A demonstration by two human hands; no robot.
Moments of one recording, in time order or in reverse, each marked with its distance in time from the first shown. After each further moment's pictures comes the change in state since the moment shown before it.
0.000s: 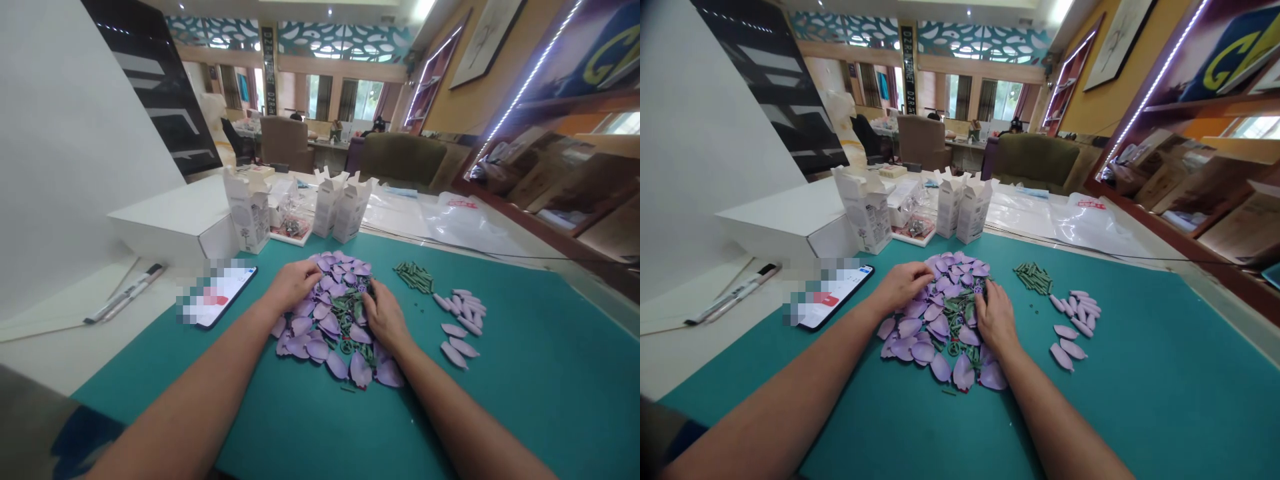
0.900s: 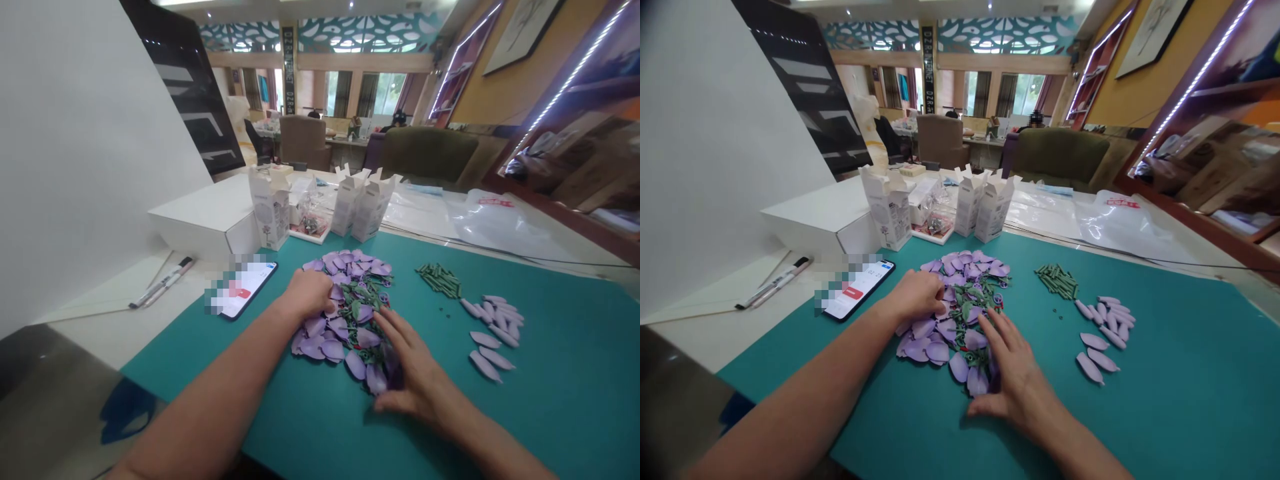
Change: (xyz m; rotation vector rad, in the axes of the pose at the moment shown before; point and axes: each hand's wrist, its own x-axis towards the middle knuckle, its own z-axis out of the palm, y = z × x) left_hand -0.012 0.025 -0.015 0.488 -0.443 -0.110; right_hand -0.075 -0.023 -0.045 -0.008 -0.325 -0.411
